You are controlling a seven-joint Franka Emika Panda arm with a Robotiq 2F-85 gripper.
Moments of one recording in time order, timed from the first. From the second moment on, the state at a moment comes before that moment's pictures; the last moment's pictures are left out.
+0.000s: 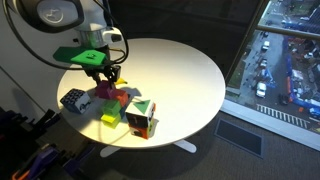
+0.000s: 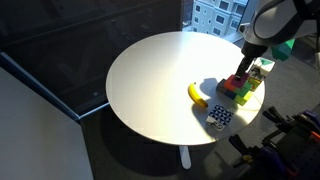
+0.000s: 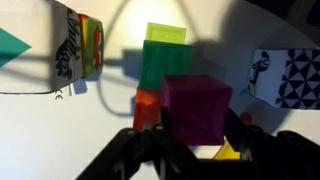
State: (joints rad) arm -0.15 0.26 -0.01 -2.45 0.04 2.63 -0.51
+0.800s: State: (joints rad) arm -0.08 0.21 0.05 -2.50 0.04 2.58 -0.51
